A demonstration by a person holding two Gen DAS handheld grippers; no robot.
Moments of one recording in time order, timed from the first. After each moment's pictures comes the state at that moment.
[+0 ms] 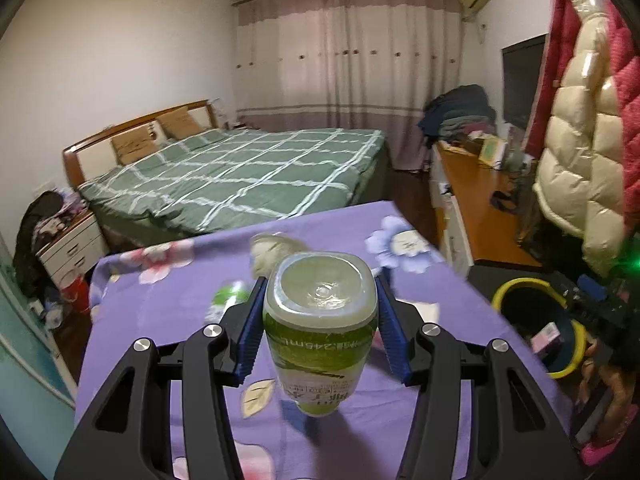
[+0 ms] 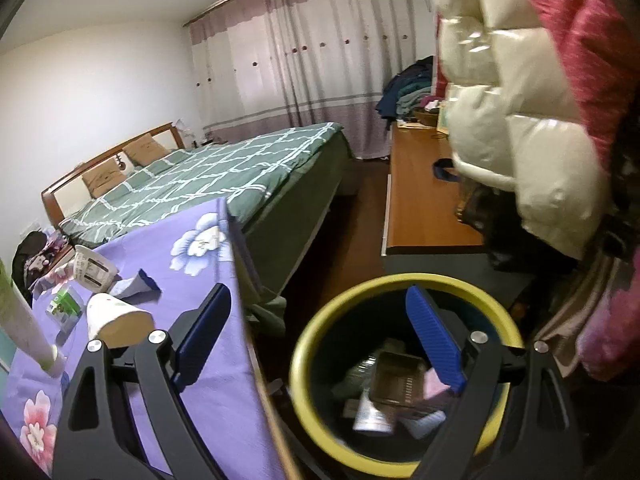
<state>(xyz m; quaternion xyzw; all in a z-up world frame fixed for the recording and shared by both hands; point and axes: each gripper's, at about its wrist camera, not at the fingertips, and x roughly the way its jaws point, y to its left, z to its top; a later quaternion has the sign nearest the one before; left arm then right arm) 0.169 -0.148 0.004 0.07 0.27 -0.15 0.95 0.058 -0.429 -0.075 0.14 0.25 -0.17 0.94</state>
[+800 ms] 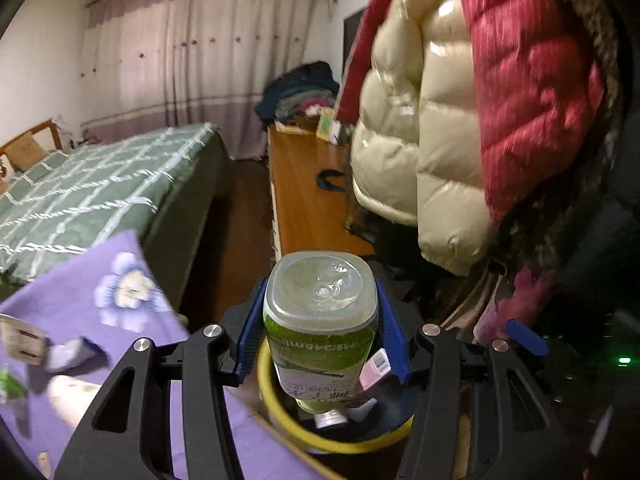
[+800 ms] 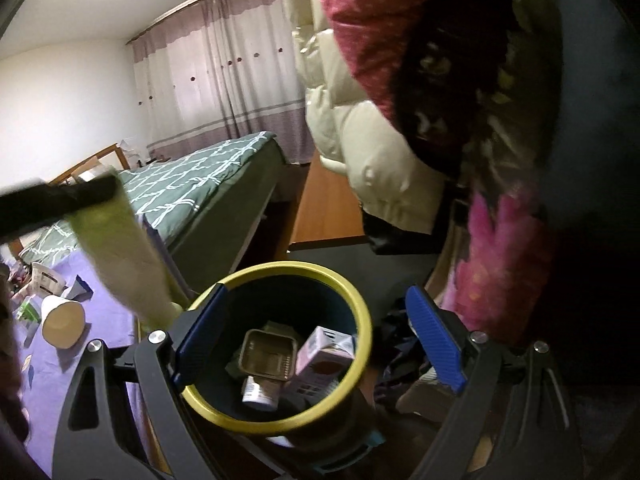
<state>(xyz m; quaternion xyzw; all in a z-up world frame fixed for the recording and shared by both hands) 0.152 -0.434 -0.019 0.10 0.30 -0.41 0.86 -0.043 -0.506 -0.079 0.17 0.24 -0.27 0.92</state>
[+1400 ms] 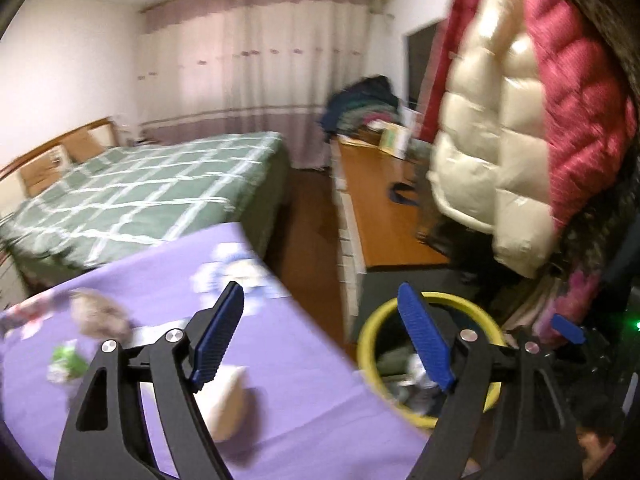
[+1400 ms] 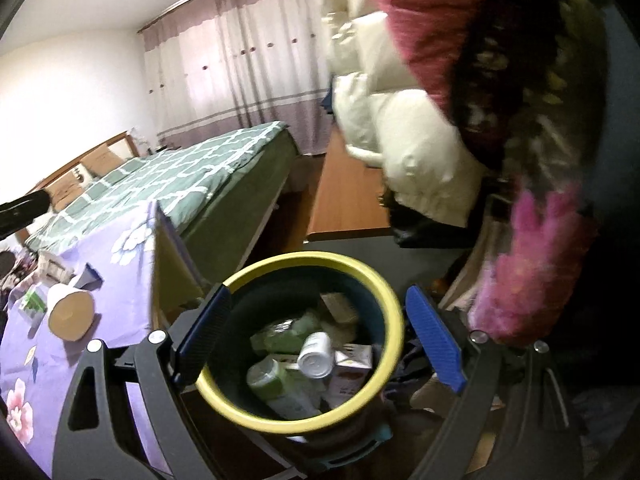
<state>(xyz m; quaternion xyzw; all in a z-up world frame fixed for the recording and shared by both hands) 0.175 -0.306 -0.002 0.08 0.26 -0.30 0.91 -0.016 -0.483 -0.083 0.15 0.26 -0.24 0.92</state>
